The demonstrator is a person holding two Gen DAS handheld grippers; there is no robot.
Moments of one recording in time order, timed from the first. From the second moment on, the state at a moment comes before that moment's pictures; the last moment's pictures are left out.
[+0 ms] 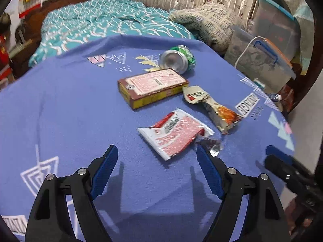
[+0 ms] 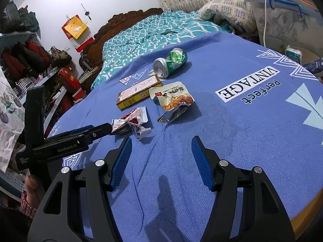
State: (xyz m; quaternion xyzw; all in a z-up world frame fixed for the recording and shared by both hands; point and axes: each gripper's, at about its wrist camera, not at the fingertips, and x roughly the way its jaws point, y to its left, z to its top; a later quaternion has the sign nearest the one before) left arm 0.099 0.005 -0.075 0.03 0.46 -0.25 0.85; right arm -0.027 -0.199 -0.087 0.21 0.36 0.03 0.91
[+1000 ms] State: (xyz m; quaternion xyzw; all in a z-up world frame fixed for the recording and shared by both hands) left arm 0.099 -0.032 -0.094 0.04 0.49 -0.27 0.83; right arm 0.047 -0.272 -0.129 0.41 0.40 0.10 0.81
